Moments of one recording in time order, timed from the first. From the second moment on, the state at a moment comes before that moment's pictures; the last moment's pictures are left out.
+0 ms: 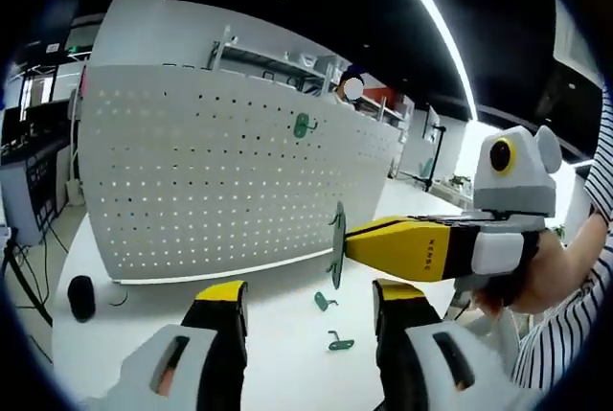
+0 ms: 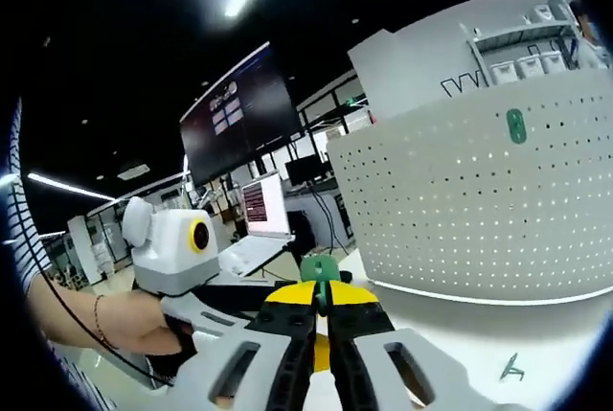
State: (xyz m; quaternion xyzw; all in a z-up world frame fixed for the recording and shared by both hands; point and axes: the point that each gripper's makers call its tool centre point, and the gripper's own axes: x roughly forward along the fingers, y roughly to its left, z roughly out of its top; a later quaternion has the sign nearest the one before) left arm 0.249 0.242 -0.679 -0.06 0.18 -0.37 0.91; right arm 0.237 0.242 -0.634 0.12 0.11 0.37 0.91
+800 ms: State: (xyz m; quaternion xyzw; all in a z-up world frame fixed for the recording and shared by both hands) left arm 0.247 0.249 -0.683 -0.09 0.18 -0.35 0.91; right arm 0.249 0.223 -0.622 0.08 0.06 0.32 0.94
